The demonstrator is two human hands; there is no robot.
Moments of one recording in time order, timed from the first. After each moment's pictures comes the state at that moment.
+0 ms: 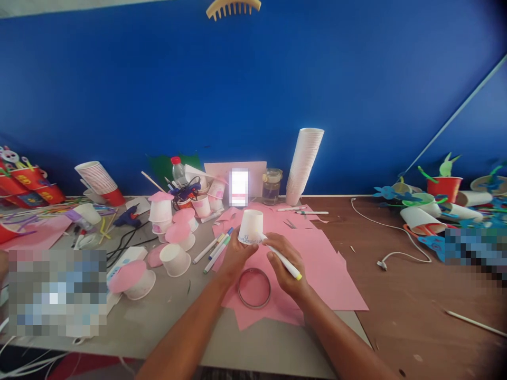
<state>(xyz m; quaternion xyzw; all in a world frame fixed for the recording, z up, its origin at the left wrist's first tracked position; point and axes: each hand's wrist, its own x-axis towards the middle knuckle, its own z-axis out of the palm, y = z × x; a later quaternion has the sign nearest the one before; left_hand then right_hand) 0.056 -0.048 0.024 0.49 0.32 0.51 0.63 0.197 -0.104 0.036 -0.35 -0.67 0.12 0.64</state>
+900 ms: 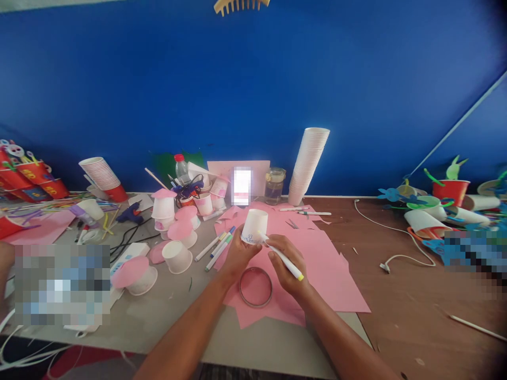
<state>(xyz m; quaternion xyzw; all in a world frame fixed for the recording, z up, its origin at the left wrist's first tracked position) 0.057 -0.047 0.023 0.51 0.34 0.51 0.60 0.197 -0.102 0.033 -0.35 -0.67 0.11 0.64</state>
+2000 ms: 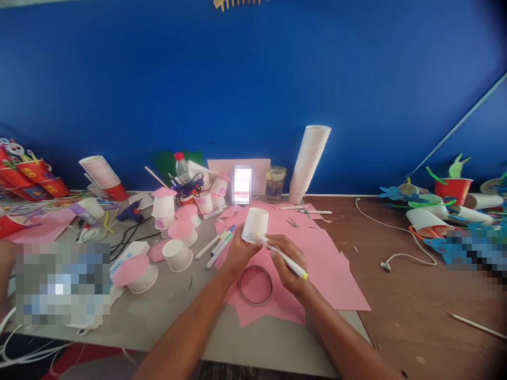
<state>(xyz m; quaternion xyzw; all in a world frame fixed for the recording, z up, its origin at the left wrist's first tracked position) 0.058 -0.048 0.022 0.50 0.31 0.50 0.63 0.197 -0.103 0.035 -0.36 -0.66 0.14 0.64</state>
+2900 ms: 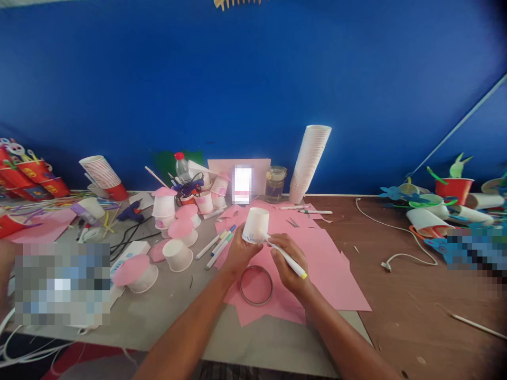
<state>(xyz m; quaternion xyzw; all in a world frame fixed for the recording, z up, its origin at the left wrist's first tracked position) 0.058 -0.050 0.028 0.52 0.33 0.50 0.61 0.197 -0.102 0.034 -0.36 -0.66 0.12 0.64</state>
